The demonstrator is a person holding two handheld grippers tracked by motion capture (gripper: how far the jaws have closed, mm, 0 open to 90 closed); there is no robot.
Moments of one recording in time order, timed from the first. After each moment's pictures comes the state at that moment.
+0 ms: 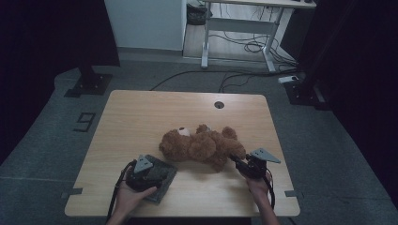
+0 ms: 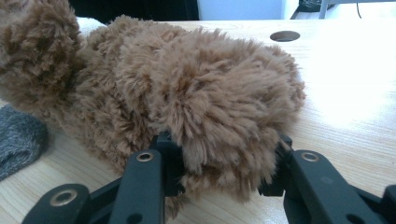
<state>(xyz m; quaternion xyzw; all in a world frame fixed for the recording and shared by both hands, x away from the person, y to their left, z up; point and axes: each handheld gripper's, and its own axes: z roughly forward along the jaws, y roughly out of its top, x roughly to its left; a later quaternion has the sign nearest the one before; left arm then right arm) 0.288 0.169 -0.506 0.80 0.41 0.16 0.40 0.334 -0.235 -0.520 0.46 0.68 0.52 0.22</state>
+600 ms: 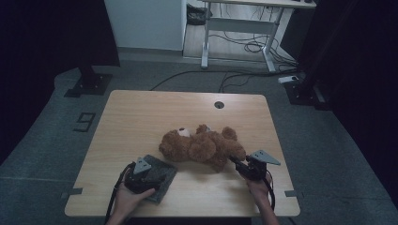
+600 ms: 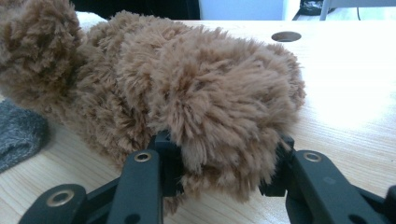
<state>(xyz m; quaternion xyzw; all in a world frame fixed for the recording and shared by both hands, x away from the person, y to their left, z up) 0.288 0.173 -0.516 0.81 0.42 0.15 0.38 0.330 -0.236 -0.522 0.45 0.69 0.52 0.22</state>
